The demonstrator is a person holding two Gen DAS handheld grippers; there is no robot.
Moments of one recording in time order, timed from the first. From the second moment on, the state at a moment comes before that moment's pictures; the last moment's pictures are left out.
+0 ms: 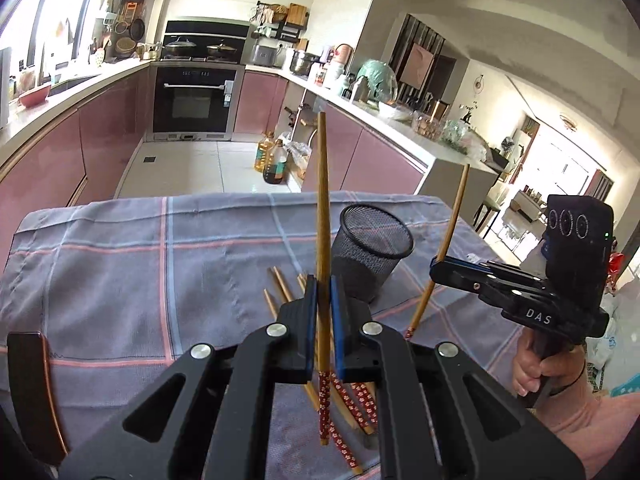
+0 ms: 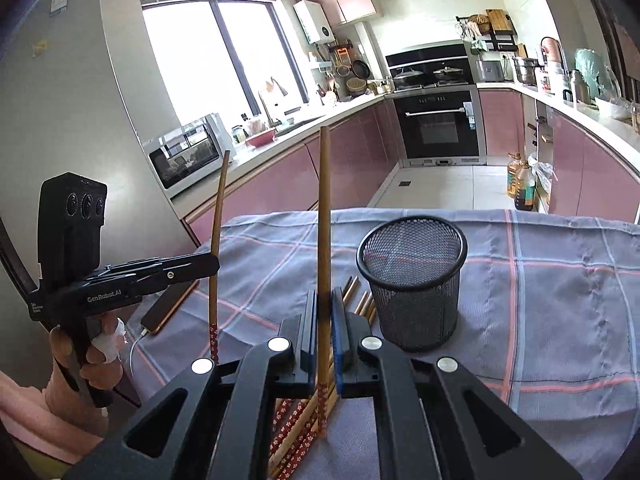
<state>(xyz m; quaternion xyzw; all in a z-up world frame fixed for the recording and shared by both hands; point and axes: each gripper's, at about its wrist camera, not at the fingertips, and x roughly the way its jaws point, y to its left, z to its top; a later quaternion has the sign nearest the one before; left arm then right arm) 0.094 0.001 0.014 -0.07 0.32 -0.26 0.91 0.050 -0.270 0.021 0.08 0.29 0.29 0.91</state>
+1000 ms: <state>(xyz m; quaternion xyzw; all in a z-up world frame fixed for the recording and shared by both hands) 0.187 -0.109 0.046 -0.07 0.22 -0.27 0.94 0.133 -0.301 0.062 0.05 0.25 0.23 0.94</state>
